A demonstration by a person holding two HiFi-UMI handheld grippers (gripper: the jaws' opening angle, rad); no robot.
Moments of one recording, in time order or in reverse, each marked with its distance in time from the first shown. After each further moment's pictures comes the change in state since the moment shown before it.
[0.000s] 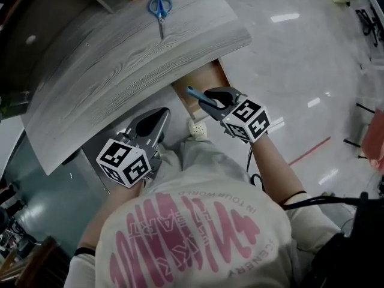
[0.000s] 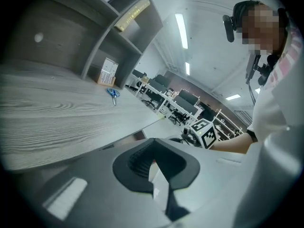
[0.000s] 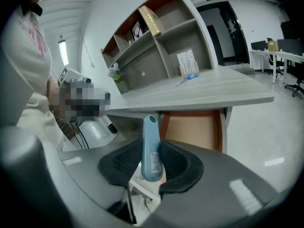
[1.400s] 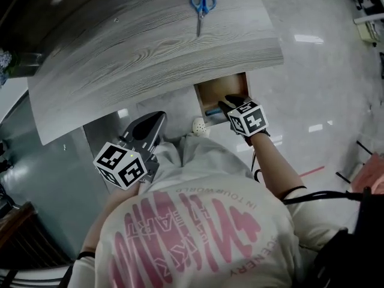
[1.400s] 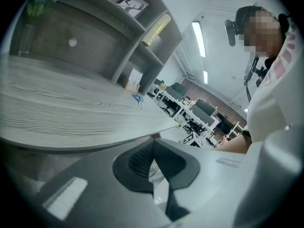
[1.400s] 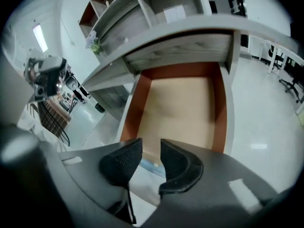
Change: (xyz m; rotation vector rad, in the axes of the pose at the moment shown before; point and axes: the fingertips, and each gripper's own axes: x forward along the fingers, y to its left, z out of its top) left arm -0.047 0.047 -0.014 -0.129 -0.098 0.194; right arm 0.063 -0.063 -0.077 0.052 0.316 -0.104
